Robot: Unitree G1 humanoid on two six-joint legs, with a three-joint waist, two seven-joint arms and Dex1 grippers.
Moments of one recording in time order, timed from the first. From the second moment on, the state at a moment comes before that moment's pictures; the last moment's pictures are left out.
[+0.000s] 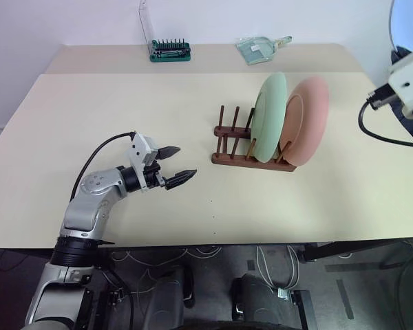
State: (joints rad) left arm -0.40 0.49 -0.01 0.03 -0.40 0.32 -0.92; right arm -0.58 -0.94 -0.21 0.01 -0.12 0.09 0.33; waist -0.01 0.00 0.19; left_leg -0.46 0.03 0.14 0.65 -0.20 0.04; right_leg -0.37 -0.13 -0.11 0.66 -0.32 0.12
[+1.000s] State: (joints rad) left arm -0.36 0.56 0.07 -0.05 -0.47 0.37 -0.91; right arm -0.61 -0.21 -0.09 -0.50 0.97 0.78 0.18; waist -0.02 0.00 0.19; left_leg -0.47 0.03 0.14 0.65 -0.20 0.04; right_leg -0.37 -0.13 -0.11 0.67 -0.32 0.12
